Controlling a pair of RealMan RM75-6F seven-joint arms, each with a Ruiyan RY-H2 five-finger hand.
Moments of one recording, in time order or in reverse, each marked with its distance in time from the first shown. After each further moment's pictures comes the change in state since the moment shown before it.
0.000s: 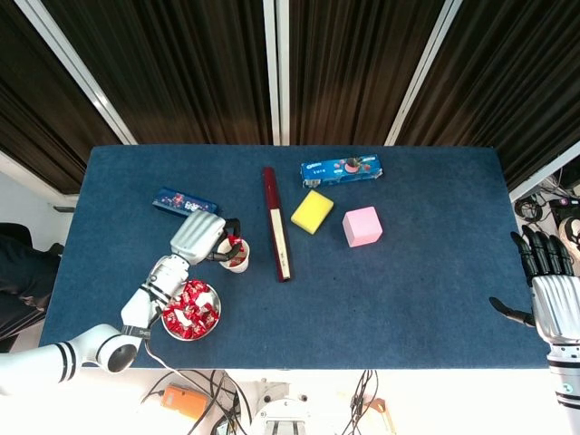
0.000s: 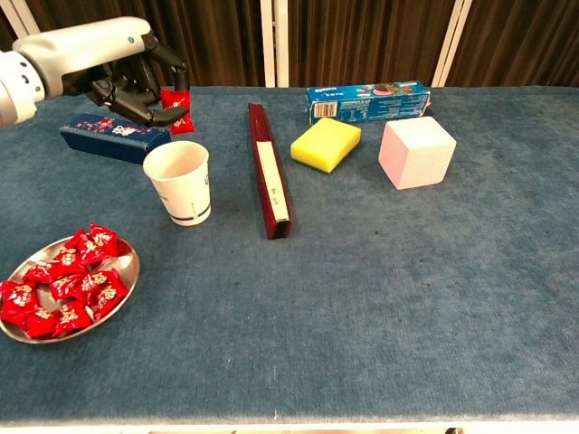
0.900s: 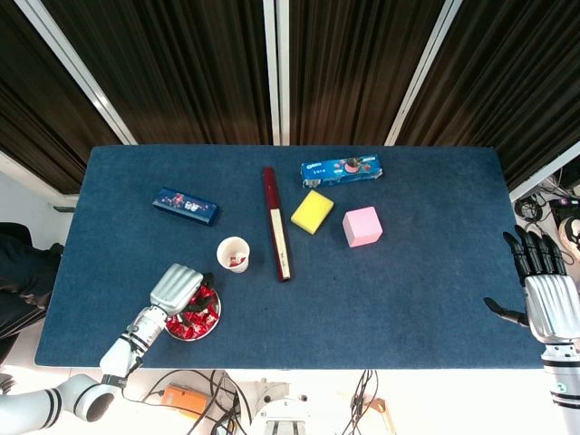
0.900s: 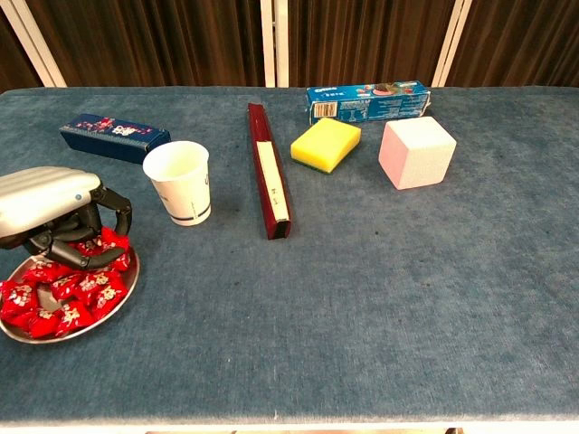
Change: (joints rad) left arm 0.208 -0.067 0.237 0.100 0.156 0.104 0.040; right arm 0.007 0.001 -0.003 -0.030 -0.007 -0.008 -0.036
